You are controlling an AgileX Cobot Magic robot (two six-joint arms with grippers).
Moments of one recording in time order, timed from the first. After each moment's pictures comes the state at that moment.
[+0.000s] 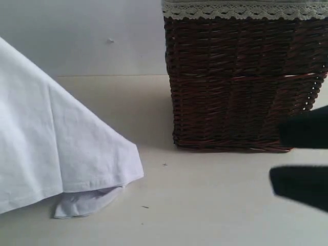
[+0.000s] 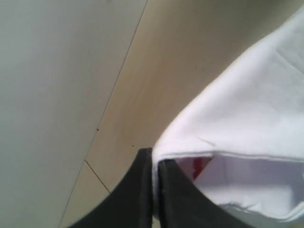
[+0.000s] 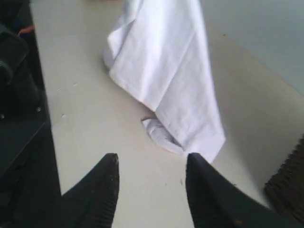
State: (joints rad) left arm -0.42 1.17 -1.48 0.23 1.22 0.78; right arm 0.33 0.64 -0.68 0.85 0.90 -1.05
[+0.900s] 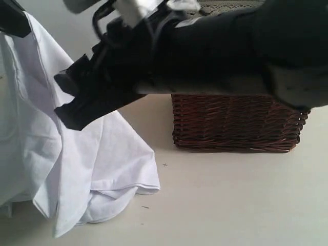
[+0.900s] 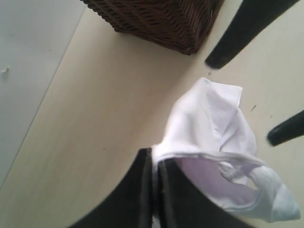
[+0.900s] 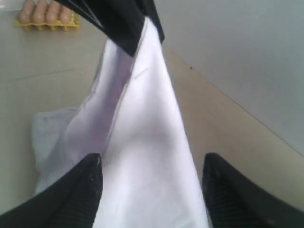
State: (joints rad) left arm -0.42 1.29 -1.48 -0.21 1.19 0.85; right arm 0.80 1.46 -1.05 0.99 0.06 -1.10
